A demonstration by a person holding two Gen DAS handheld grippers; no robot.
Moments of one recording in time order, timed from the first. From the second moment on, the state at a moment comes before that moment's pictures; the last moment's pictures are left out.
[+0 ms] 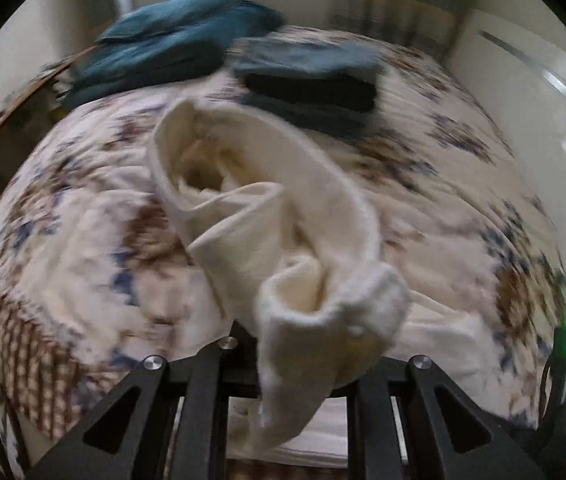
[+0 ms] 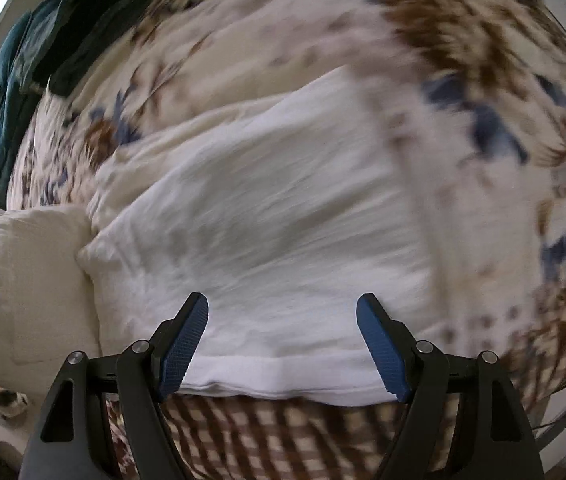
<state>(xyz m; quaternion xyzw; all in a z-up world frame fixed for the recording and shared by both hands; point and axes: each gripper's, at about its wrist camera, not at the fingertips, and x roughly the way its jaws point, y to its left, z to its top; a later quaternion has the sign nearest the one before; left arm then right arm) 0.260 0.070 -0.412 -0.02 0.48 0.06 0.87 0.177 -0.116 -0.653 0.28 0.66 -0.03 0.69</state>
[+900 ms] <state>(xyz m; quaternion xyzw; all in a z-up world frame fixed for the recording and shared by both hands) 0.208 -0.144 -0.462 0.13 0.58 -0.10 0.80 0.099 -0.370 -0.660 0.37 0.65 -0.11 0.66</state>
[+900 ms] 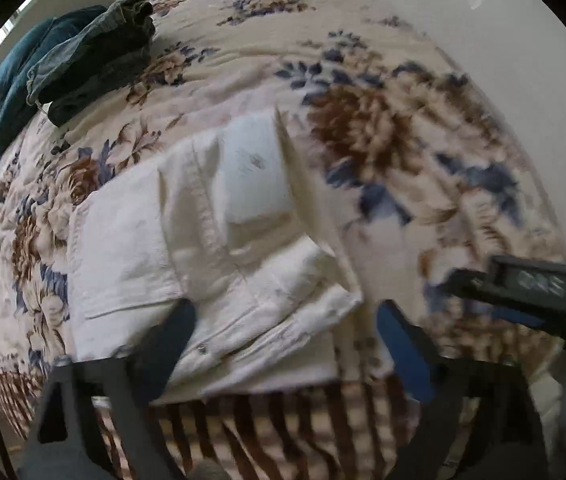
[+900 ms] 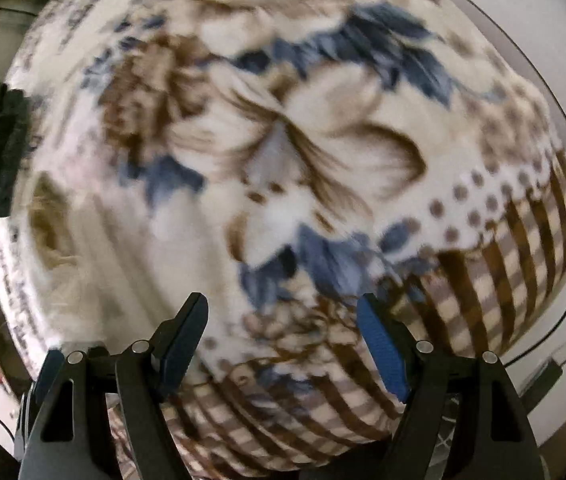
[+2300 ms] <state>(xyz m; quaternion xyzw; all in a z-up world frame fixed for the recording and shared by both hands) 0.276 0.089 -0.544 -0.03 0.68 0.08 0.73 0.129 -0.295 -0.601 0.35 0.62 0.03 0.71</state>
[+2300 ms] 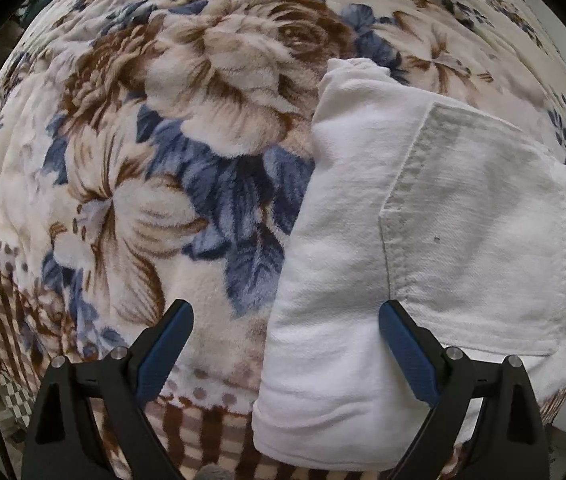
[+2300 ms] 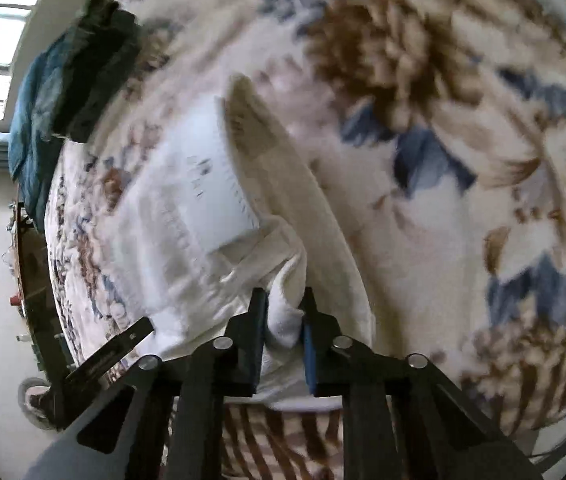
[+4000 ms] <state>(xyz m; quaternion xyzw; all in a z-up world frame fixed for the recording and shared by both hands) 0.327 0.230 -0.576 -0.04 0.69 0.16 0.71 0.414 -0.086 -0.655 0.25 0.80 0.13 0.53</state>
